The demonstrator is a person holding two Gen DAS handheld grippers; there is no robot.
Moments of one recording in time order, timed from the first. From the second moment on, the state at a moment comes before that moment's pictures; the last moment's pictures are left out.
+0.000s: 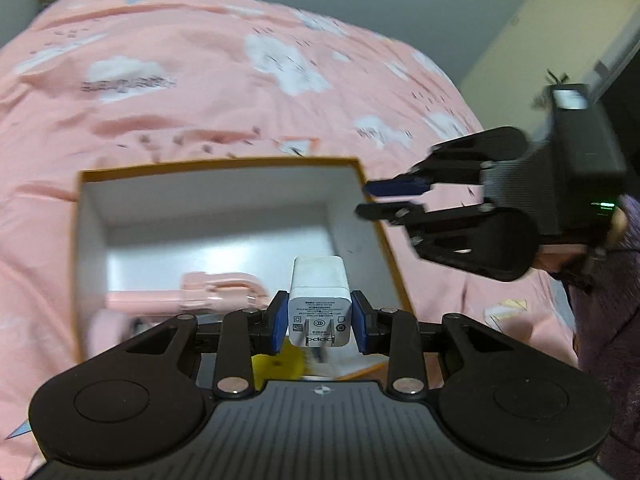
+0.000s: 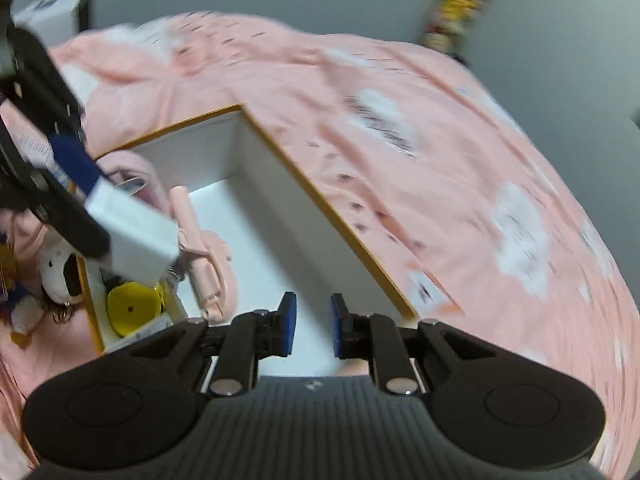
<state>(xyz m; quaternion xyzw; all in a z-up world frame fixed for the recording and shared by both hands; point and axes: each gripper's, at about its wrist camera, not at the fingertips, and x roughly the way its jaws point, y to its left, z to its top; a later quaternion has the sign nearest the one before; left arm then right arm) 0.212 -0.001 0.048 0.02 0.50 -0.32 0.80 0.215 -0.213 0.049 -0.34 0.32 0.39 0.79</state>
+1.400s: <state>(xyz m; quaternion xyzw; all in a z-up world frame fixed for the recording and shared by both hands) 0.240 -0.137 -0.067 0.23 0.70 -0.24 0.63 0.187 -0.324 -0.057 -0.09 0.37 0.25 0.89</state>
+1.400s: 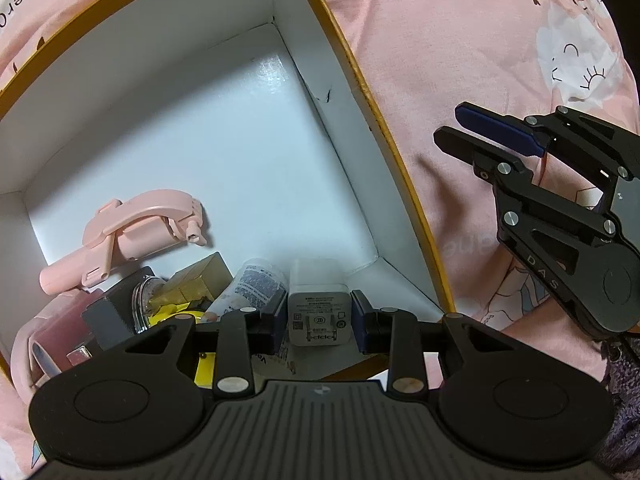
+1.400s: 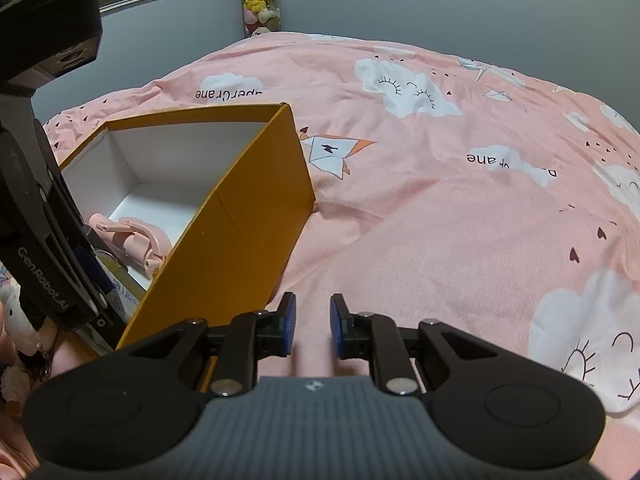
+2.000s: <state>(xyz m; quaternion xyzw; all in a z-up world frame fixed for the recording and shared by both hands) 0.229 -0.111 -0.008 0.19 0.64 -0.29 0.68 0.171 -0.328 -0.036 -0.09 0.34 0.25 0.90</state>
